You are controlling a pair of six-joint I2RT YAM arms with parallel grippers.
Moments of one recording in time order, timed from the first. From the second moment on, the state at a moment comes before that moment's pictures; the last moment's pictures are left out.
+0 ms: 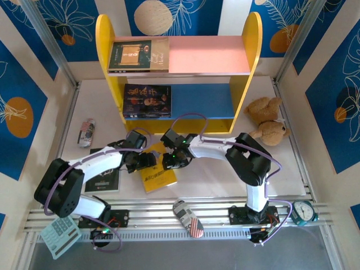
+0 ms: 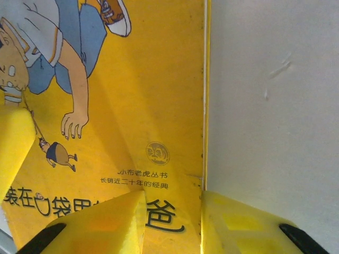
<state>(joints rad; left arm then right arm) -0.54 1.40 0.68 -0.51 0.14 -0.75 0.93 1.90 1.19 -0.53 -0.23 0.66</state>
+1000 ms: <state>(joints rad) -0.57 1.19 0.64 -0.47 0.26 -0.80 0.91 1.92 1.15 -0.35 -0.45 0.69</state>
